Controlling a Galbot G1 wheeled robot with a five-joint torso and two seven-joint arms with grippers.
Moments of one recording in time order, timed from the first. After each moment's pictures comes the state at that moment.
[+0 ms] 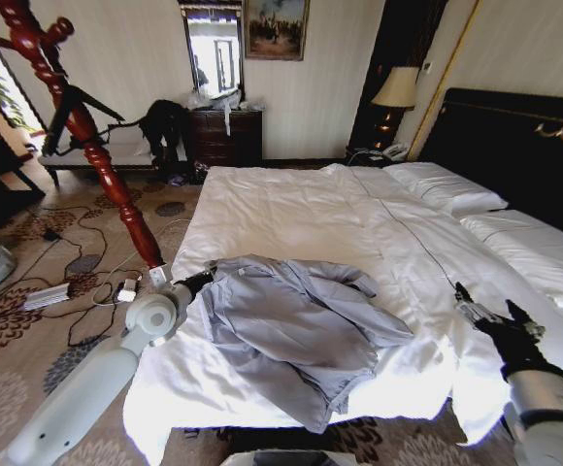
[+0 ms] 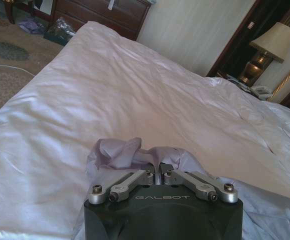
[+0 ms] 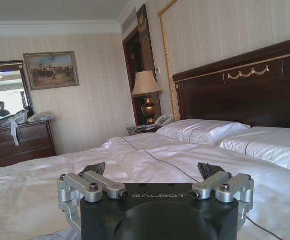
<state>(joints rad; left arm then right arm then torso) 0.87 -0.83 -0.17 -1.96 -1.40 0.40 -0.56 -1.94 1.20 1.17 2.48 0.89 -0.14 0.30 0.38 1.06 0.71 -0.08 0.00</state>
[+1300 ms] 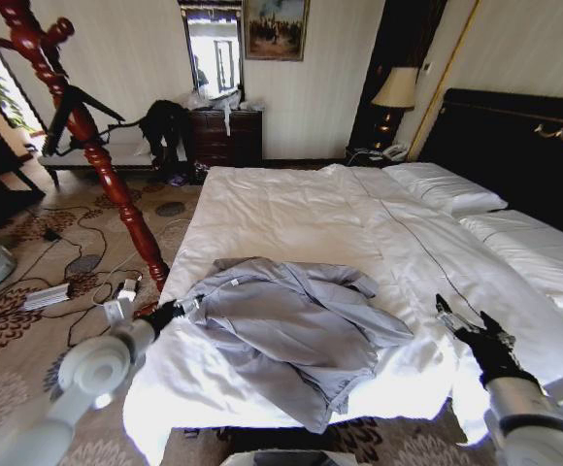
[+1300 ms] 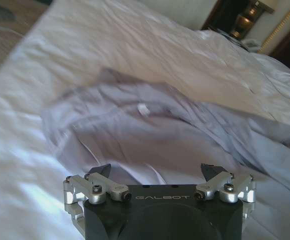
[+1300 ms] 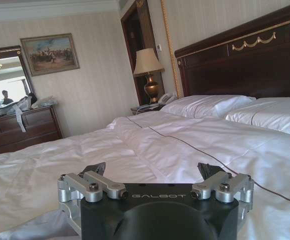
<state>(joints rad) 1.57 -0.79 -0.53 -2.34 -1.29 0.48 -0.43 -1.94 1.22 1.09 2.45 0.90 -0.15 0.29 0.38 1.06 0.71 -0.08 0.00</state>
